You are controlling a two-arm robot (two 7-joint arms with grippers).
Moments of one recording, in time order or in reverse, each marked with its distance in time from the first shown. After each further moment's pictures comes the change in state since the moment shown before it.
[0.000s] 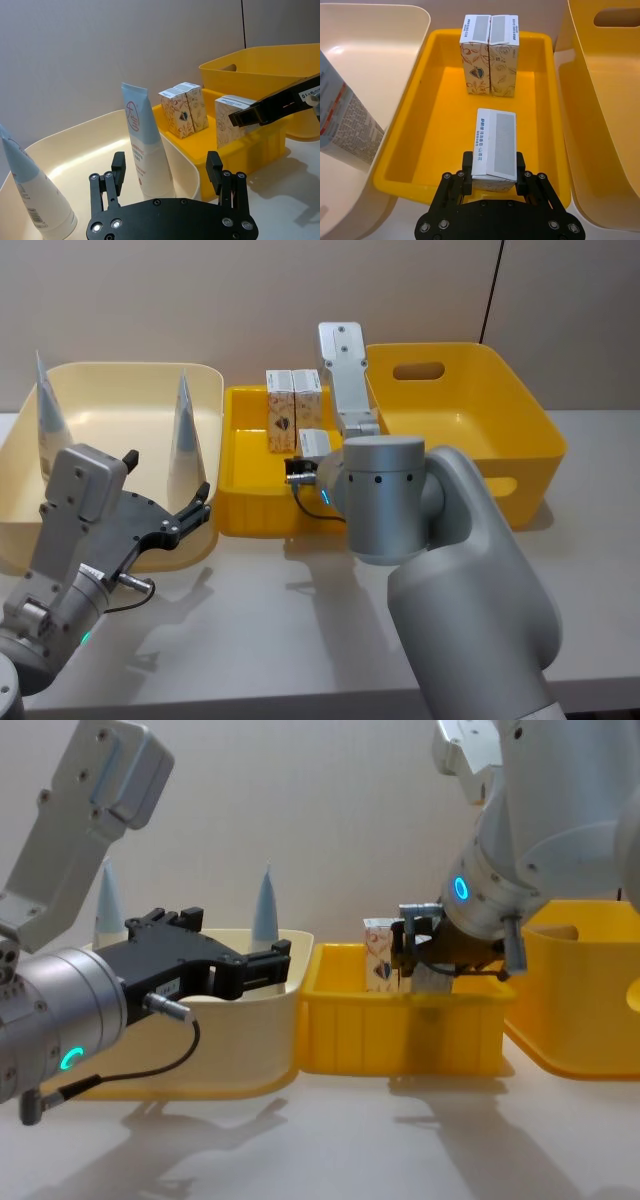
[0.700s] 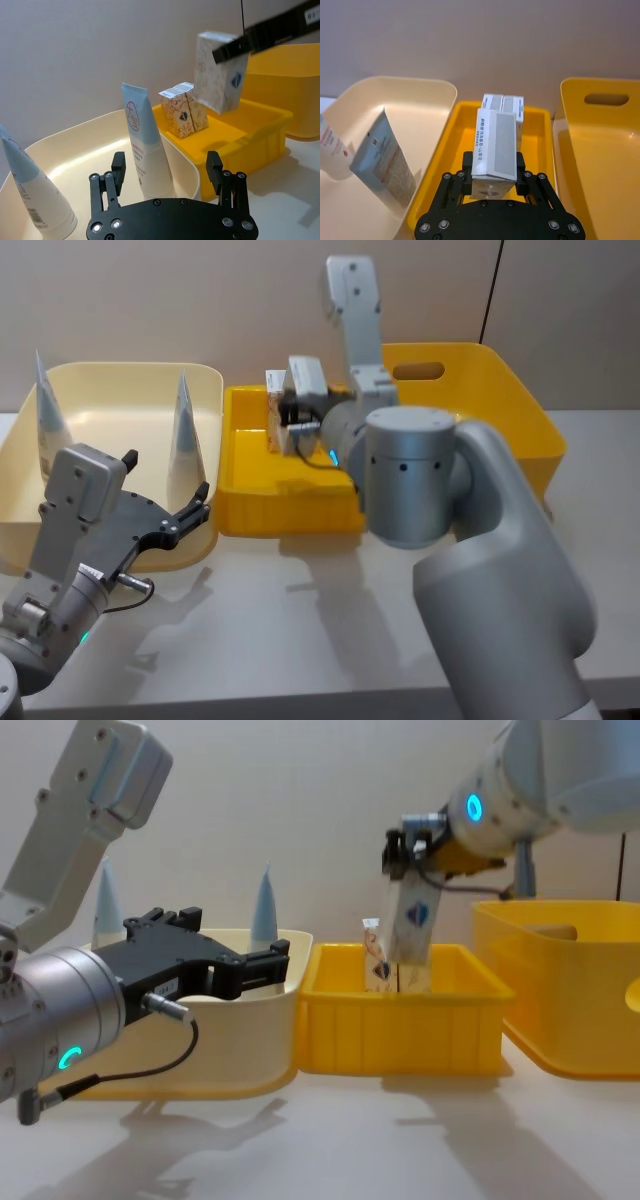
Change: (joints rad) left arm 0.000 0.000 0.000 0.000 0.000 0.000 0.000; right arm 0.004 0.061 -0.043 -0.119 -0.017 -0.114 0.097
